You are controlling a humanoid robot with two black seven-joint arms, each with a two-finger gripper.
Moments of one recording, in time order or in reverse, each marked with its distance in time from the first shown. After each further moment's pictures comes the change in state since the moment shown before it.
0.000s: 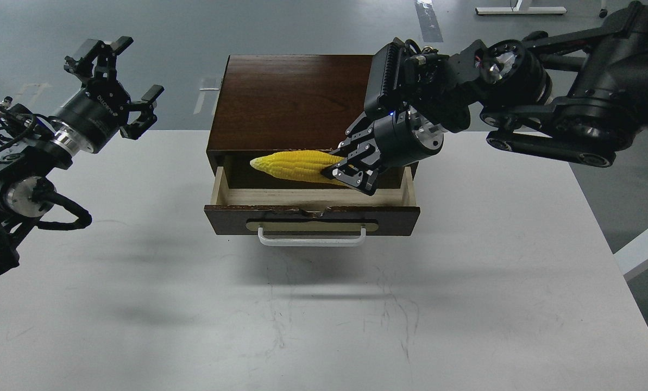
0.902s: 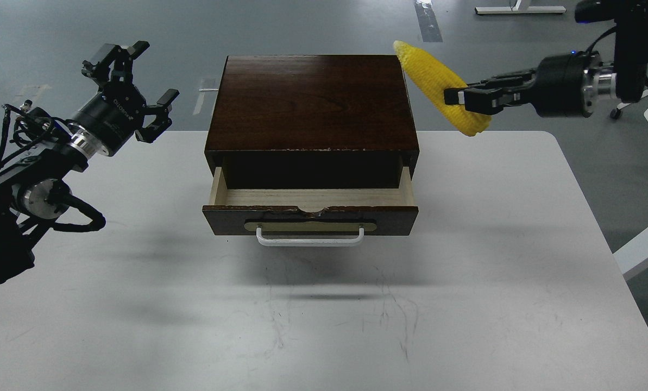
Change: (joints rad) left arm 0.000 -0.032 0.001 0.002 0.002 0.000 0.000; right arm -0.171 -0.441 0.330 -0.004 0.194 0.245 0.000
